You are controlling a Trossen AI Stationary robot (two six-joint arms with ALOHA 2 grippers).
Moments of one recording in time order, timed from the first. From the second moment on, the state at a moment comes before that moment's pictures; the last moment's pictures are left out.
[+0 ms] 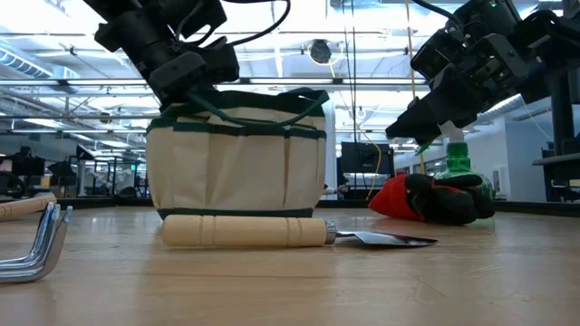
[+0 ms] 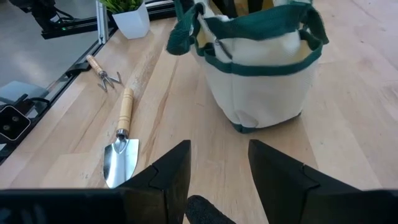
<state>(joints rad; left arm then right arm) -0.03 1.47 0.81 -0.22 -0.09 -0.19 -0.02 1.15 0.31 0.47 -0.21 0.15</state>
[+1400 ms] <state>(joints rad) -0.03 1.47 0.81 -0.21 -0.11 -0.18 -0.02 1.15 0.31 0.47 -0.21 0.14</state>
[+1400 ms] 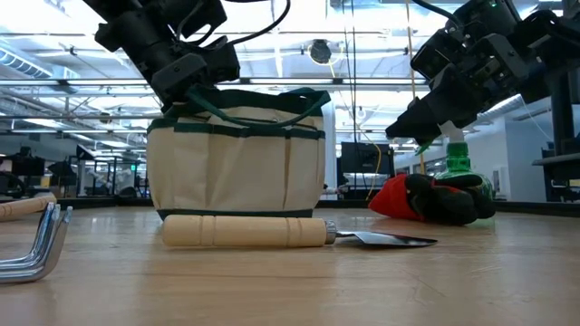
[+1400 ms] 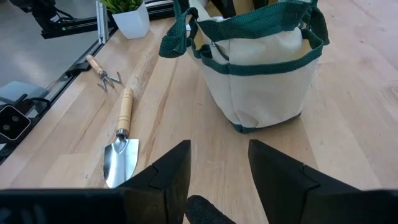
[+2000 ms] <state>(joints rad) -0.03 1.34 0.81 -0.21 -0.10 -0.18 -0.02 1.15 0.31 0.52 -0.21 0.13</state>
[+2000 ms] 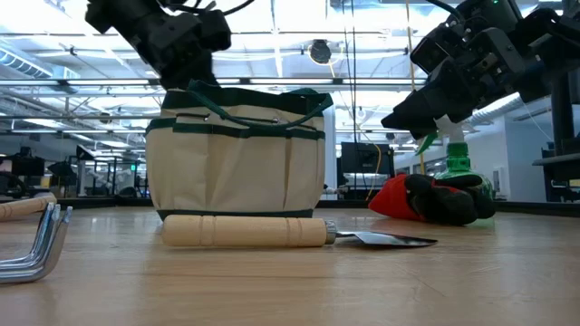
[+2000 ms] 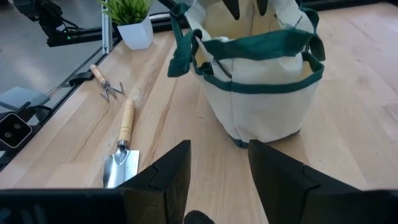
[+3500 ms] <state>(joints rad) -0.03 1.03 0.81 -0.61 -0.19 -0.42 0.24 1.18 0.31 0.75 0.00 0.11</state>
